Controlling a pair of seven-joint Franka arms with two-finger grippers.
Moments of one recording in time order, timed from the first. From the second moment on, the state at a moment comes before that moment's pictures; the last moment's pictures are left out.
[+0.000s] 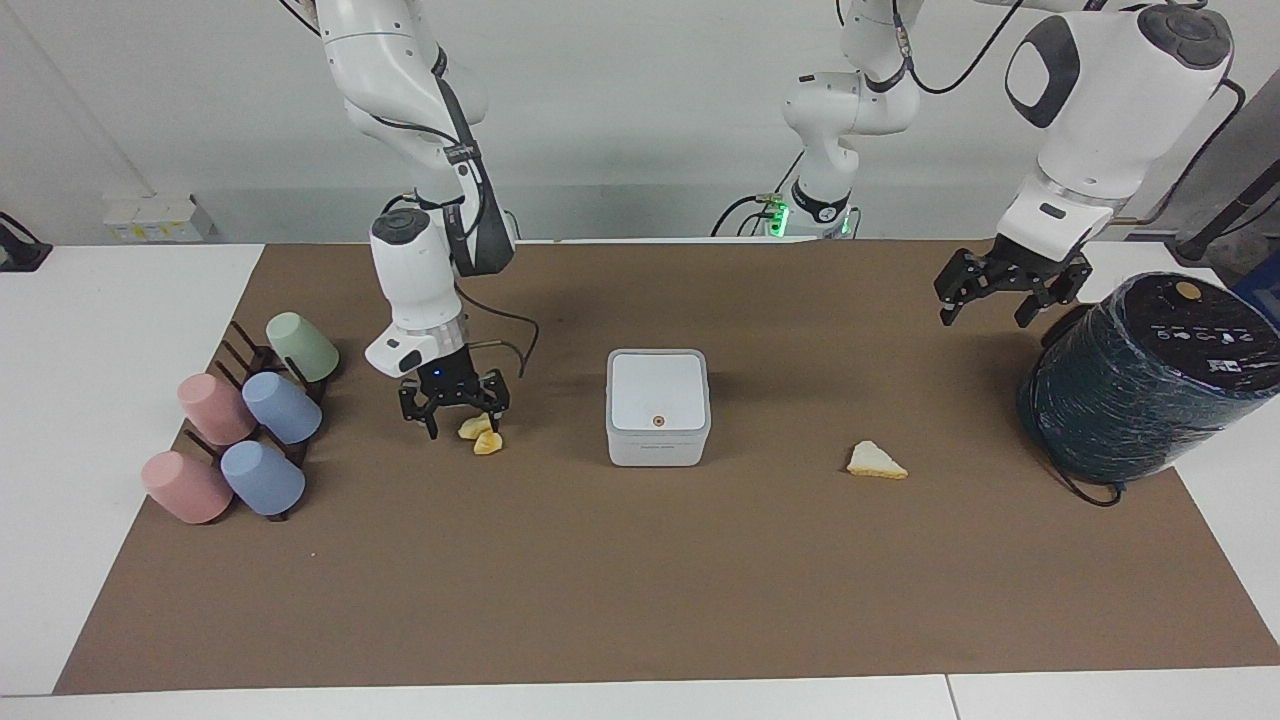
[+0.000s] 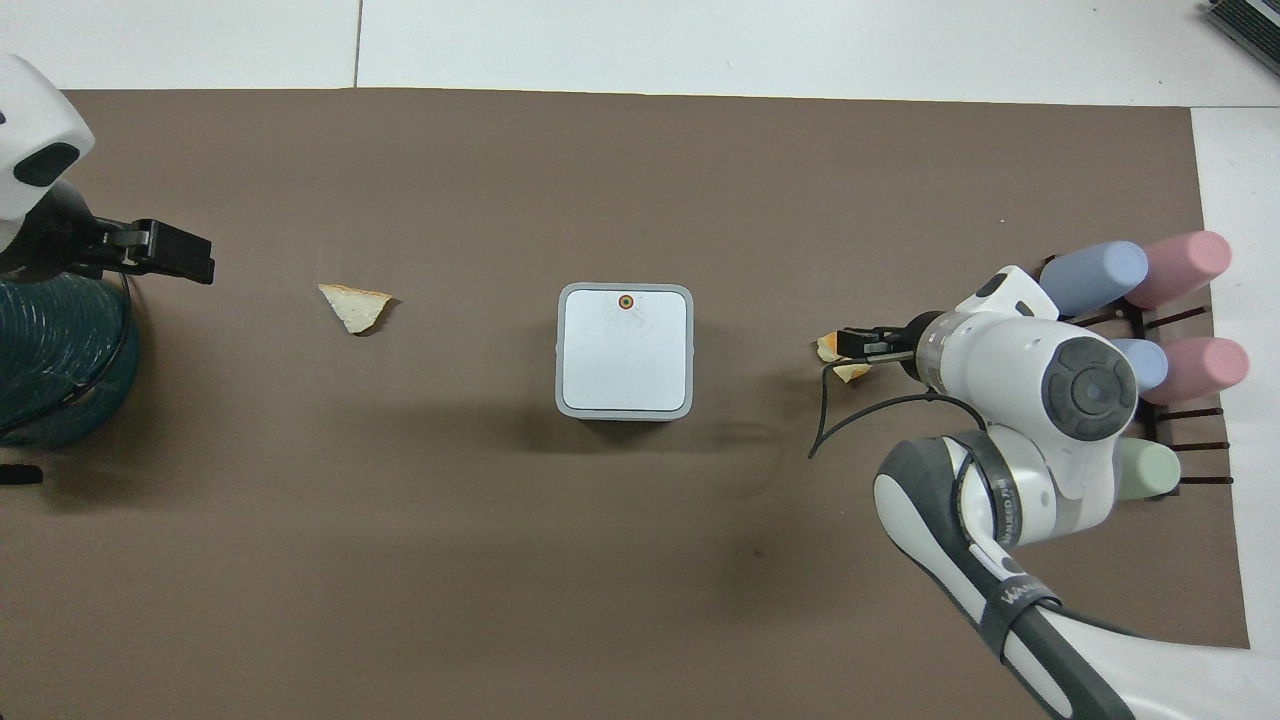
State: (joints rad) left arm -0.13 0.09 0.04 -1.54 -0.02 1.69 0.03; right arm 0.19 0.18 0.02 -2.30 -0.02 2.80 0.16
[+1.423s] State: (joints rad) left arm -0.13 0.09 0.04 -1.54 -0.02 1.69 0.03; right arm 0.20 0.18 0.02 -2.33 -0.02 2.81 0.09
